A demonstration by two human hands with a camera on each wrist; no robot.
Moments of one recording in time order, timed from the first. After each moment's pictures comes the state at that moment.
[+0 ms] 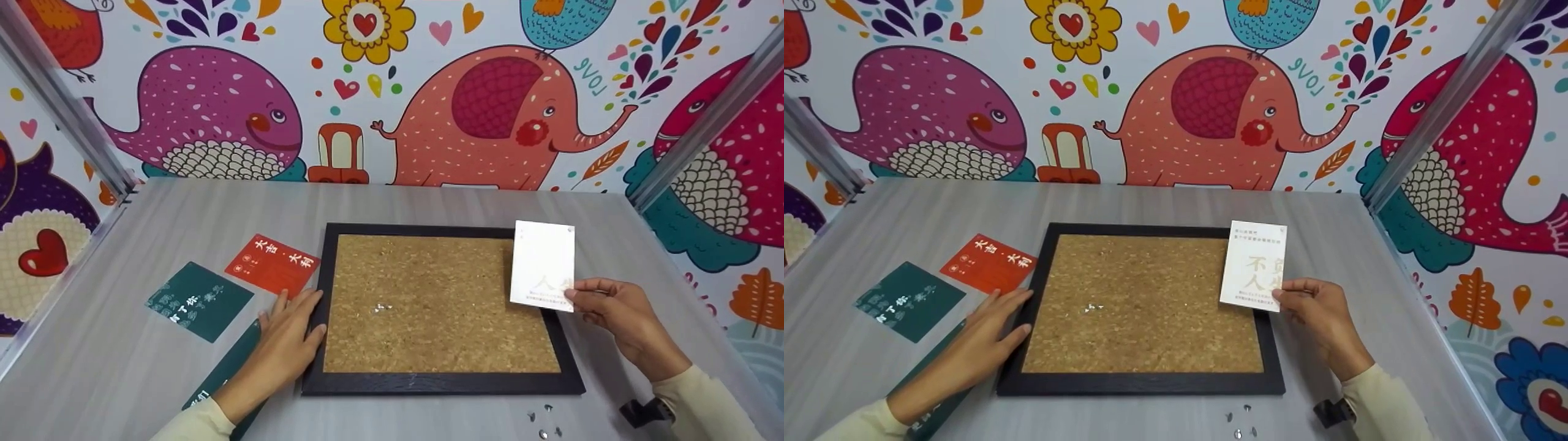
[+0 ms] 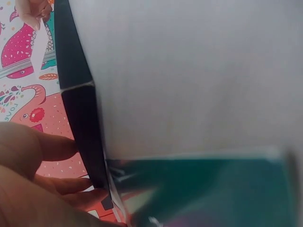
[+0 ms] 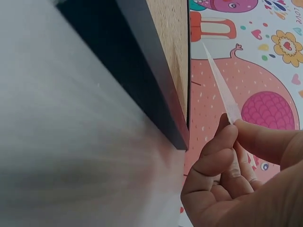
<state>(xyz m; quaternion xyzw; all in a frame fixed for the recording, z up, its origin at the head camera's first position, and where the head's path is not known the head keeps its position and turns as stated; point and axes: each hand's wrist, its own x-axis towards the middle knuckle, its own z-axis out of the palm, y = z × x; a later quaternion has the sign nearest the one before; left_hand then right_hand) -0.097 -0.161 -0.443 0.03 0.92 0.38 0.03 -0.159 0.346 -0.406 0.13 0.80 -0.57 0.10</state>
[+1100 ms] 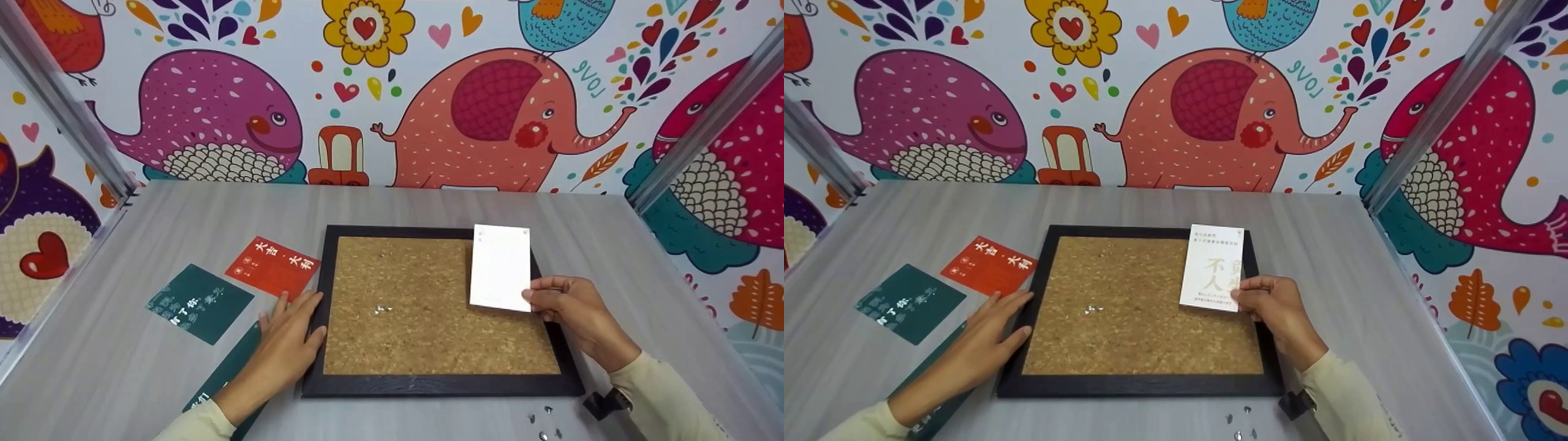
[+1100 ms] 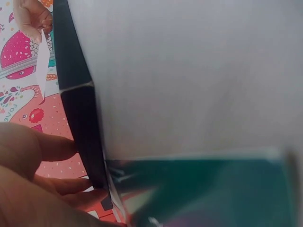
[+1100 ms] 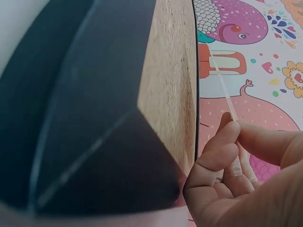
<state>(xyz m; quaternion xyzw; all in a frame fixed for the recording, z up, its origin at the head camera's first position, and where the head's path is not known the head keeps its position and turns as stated) -0.097 -0.160 -0.444 0.03 0.92 0.39 0.02 -0.167 0.290 -0.416 0.09 0.79 -0.59 0.12</state>
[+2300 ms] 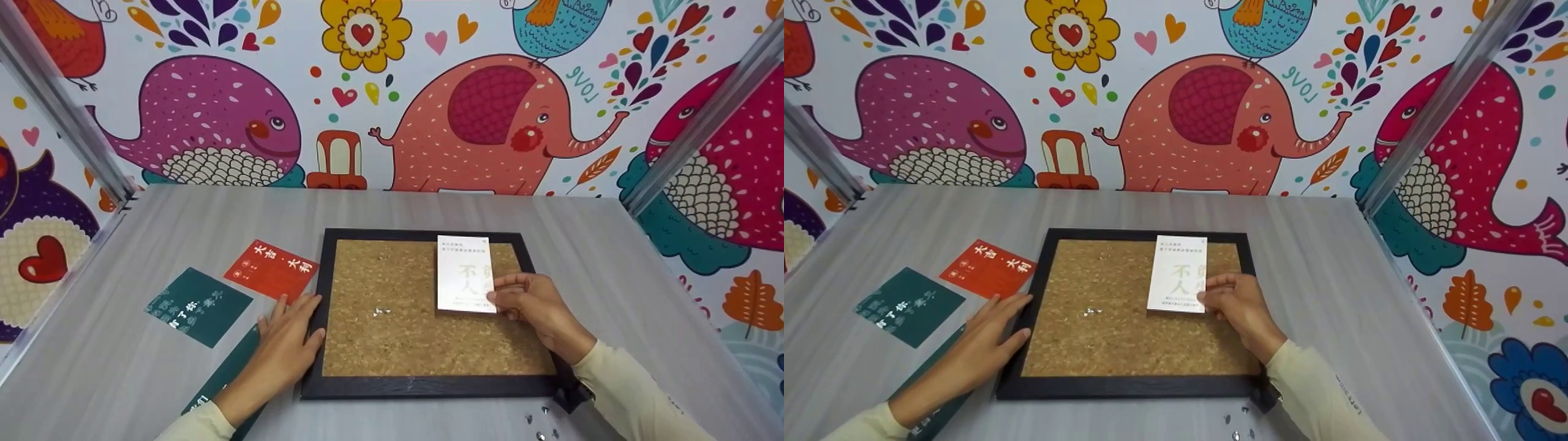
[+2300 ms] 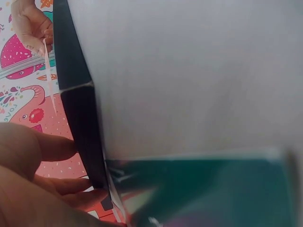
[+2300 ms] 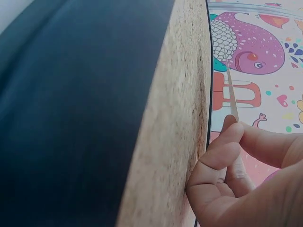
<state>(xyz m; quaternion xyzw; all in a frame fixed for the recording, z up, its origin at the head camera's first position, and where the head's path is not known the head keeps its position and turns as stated) -0.098 -0.160 -0.444 0.03 0.92 0.38 0.03 -0.174 0.240 -0.423 0.05 0.77 -0.62 0.12</state>
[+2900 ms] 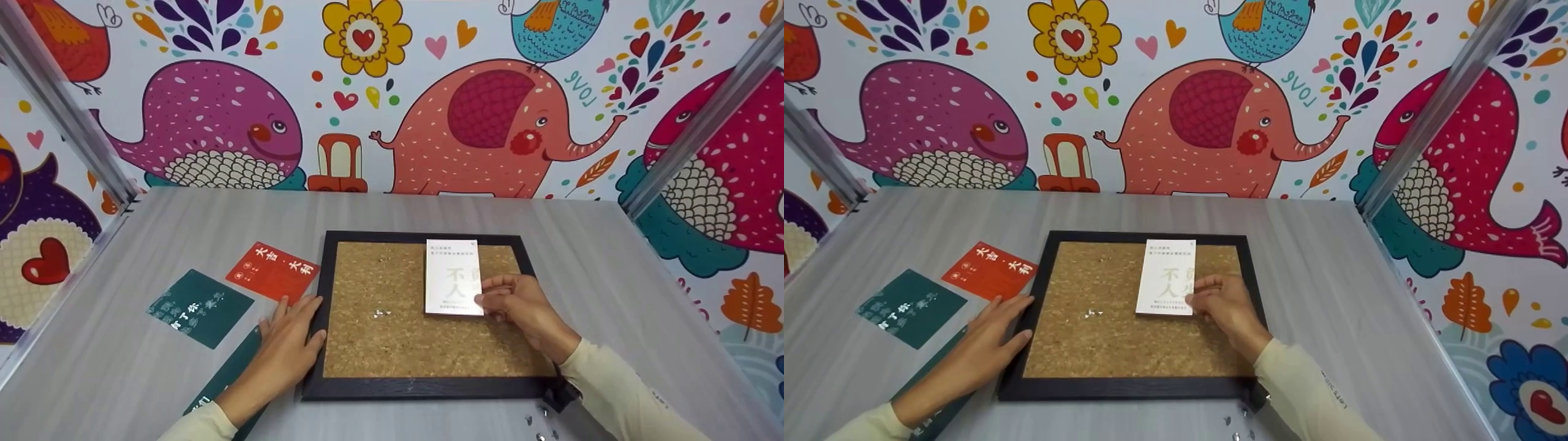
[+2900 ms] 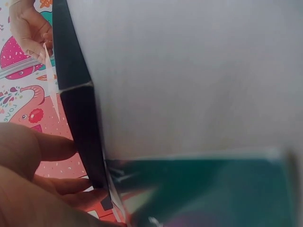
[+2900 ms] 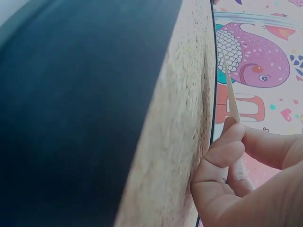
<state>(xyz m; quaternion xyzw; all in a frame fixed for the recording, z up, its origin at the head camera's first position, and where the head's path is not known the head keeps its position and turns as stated) -0.099 -0.159 -0.443 0.02 0.92 0.38 0.03 -0.174 0.220 -0.423 0.05 0.78 -0.61 0.12</state>
